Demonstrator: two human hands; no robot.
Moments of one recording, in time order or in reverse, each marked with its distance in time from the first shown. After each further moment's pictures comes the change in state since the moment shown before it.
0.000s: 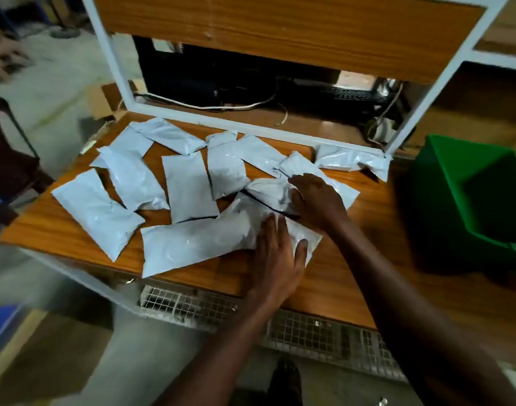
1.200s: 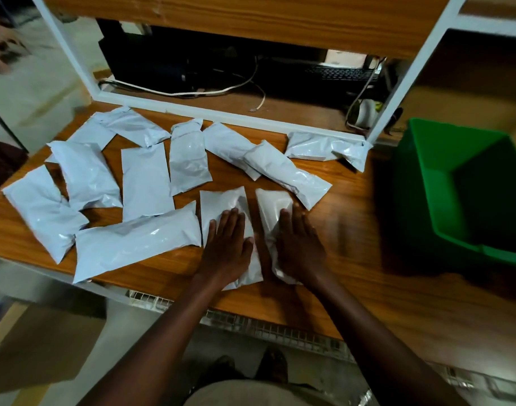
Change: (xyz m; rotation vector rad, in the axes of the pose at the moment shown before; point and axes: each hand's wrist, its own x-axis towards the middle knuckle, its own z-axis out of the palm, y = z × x) left_hand 0.052 -0.037 0.040 0.422 -0.149 0.027; right_hand -0.076 0.075 0.051 -0.010 -0.329 0.153
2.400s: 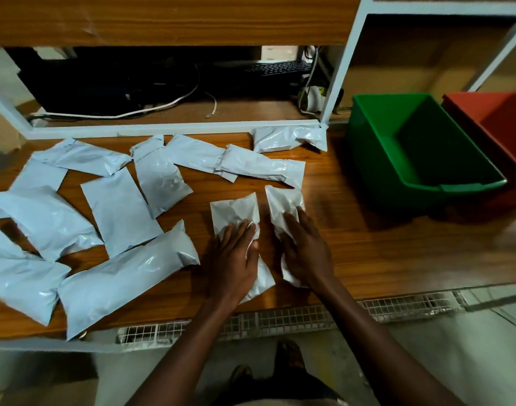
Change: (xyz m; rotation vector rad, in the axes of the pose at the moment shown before) left_hand -0.029 -0.003 -0.008 -0.302 0.159 0.211; right_hand -0.053 -0.019 0.026 0.333 0.432 0.228
